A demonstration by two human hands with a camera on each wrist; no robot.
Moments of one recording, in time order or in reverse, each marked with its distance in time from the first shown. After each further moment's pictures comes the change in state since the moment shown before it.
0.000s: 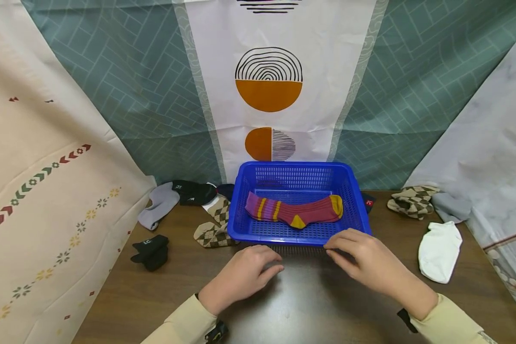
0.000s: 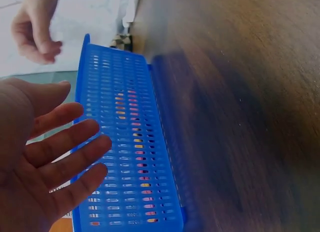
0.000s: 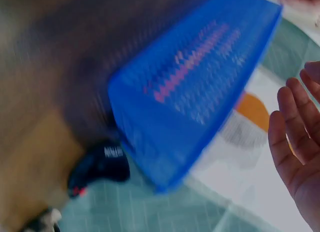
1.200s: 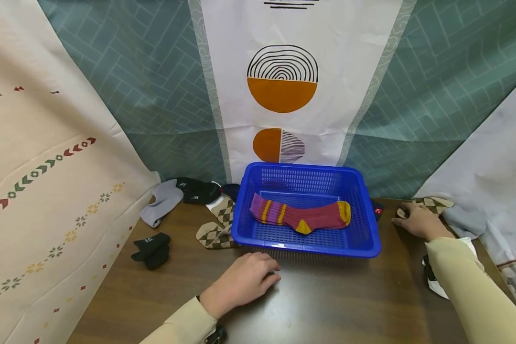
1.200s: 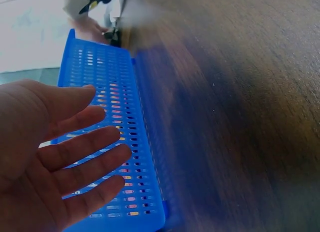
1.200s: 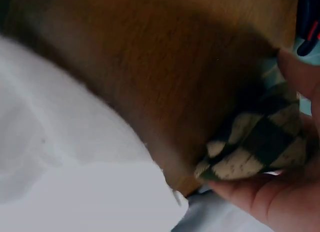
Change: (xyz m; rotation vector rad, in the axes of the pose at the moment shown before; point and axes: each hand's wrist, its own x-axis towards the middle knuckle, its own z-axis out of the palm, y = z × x) left_hand -0.006 -0.018 0.013 0.091 -0.116 -0.026; right_hand -0.049 0.244 0.005 -0.109 -0.596 0.845
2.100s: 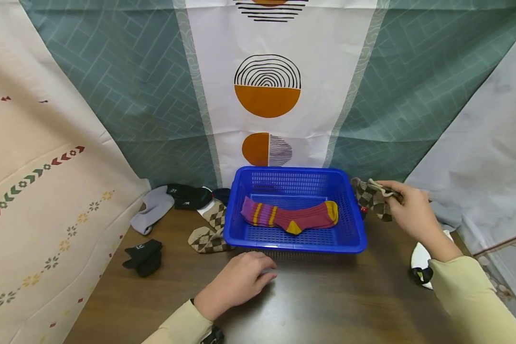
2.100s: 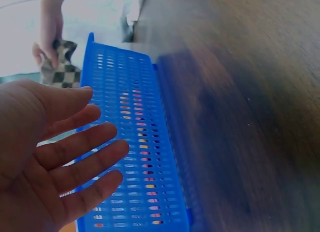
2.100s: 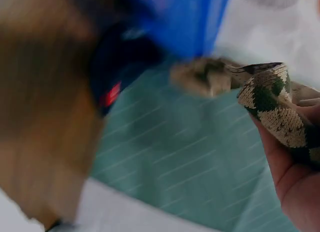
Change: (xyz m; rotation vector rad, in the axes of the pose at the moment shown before) left_hand 0.004 0.009 -0.010 -0.079 0.050 0.021; right_hand -0.096 -0.112 -0.067 0.335 0.559 -0.199
